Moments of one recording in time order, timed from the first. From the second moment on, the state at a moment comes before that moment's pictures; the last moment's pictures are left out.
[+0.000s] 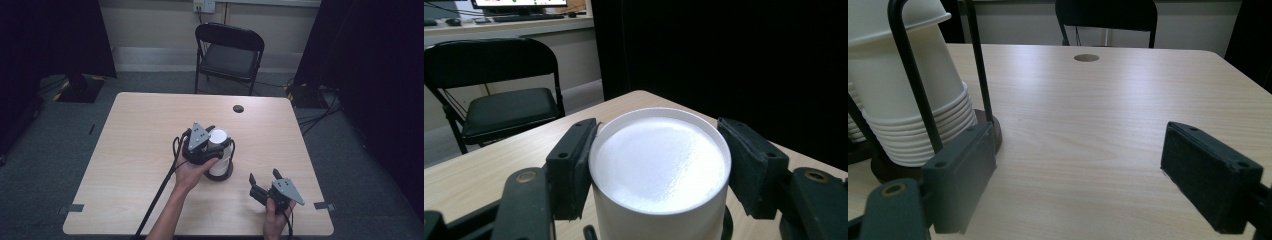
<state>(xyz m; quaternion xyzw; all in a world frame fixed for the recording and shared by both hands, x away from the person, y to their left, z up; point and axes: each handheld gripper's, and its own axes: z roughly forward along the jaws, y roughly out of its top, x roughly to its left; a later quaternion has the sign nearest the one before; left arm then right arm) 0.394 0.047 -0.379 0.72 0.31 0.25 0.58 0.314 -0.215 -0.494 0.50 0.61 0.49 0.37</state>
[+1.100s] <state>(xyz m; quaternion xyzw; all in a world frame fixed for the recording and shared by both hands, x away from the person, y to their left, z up) 0.380 0.052 -0.350 0.68 0.30 0.26 0.62 0.315 -0.214 -0.494 0.50 0.62 0.48 0.37</state>
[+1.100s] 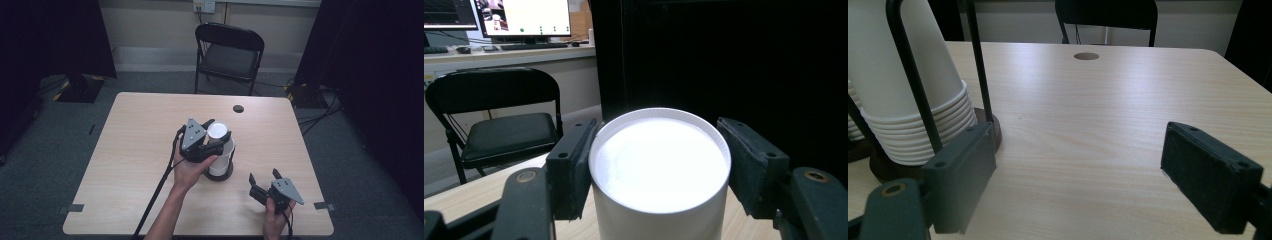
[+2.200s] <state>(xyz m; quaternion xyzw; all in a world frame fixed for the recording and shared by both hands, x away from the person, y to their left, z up) 0.343 0.081 -0.357 0.66 0.31 0.21 0.65 0.314 -0.216 -0.494 0.51 0.61 0.49 0.37</state>
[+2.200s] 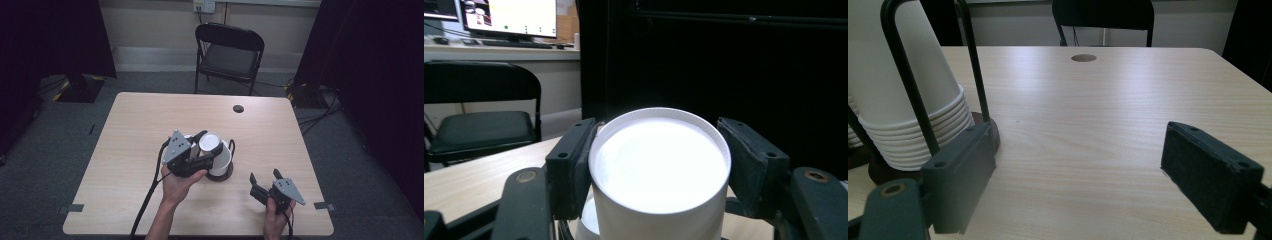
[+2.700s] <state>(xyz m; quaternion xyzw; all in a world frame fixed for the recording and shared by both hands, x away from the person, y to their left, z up) 0.330 0.122 -0.374 0.63 0.33 0.20 0.67 0.316 -0.214 -0.494 0.50 0.61 0.49 0.36</state>
